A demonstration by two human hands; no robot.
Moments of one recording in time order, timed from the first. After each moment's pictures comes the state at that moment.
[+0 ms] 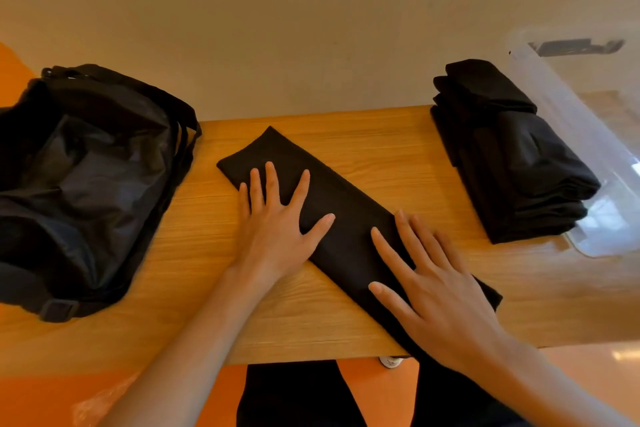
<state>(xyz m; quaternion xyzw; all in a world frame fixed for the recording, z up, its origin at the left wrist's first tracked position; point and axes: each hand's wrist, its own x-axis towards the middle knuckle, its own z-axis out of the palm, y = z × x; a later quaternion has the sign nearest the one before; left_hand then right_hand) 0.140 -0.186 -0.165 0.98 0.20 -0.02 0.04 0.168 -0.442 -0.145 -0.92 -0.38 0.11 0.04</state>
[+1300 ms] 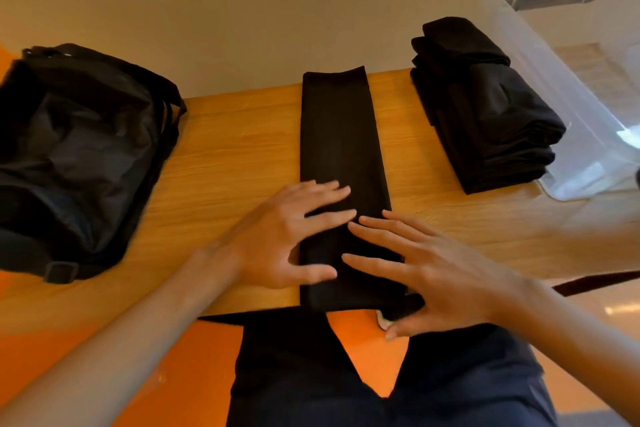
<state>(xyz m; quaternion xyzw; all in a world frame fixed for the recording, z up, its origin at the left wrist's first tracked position) 0.098 -0.207 -0.129 0.96 -0.24 -0.02 0.17 0.181 -0.485 -0.151 -0.75 -0.66 0.05 0.06</state>
